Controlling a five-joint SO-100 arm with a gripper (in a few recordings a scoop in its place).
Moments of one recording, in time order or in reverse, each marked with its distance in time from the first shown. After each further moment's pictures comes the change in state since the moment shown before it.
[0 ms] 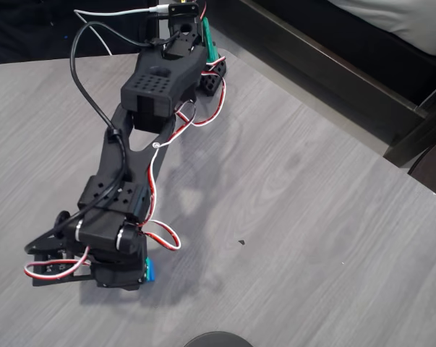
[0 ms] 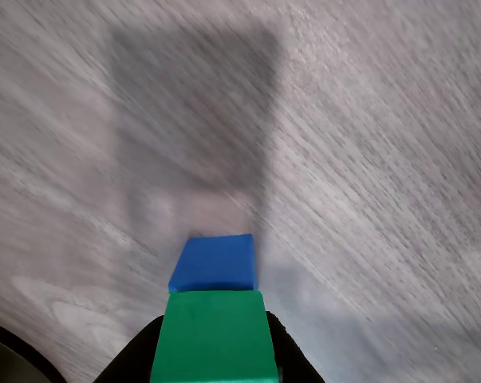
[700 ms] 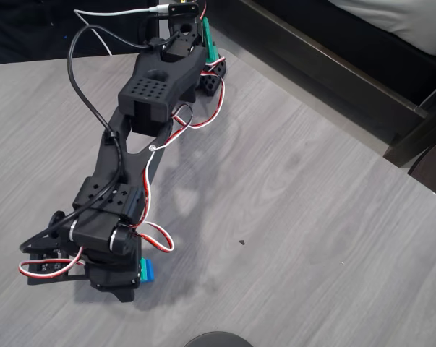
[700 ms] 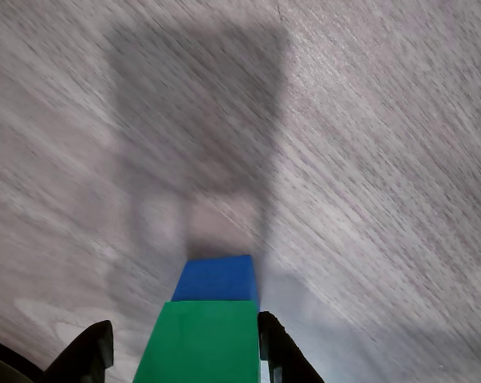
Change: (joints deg) arm 1.3 -2.7 -3.5 0.3 -0.1
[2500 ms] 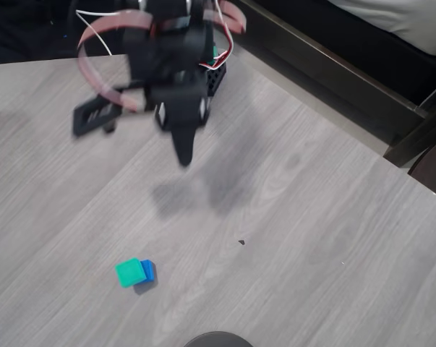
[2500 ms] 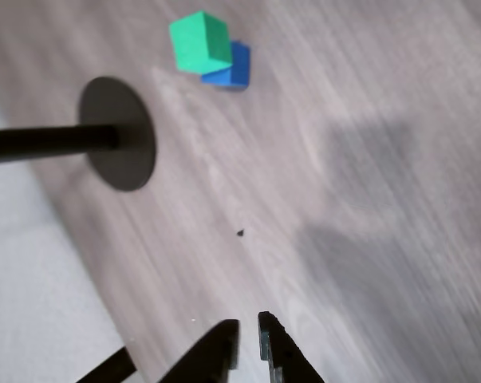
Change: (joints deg) arm -14.9 118.0 110.6 -23.2 6.2
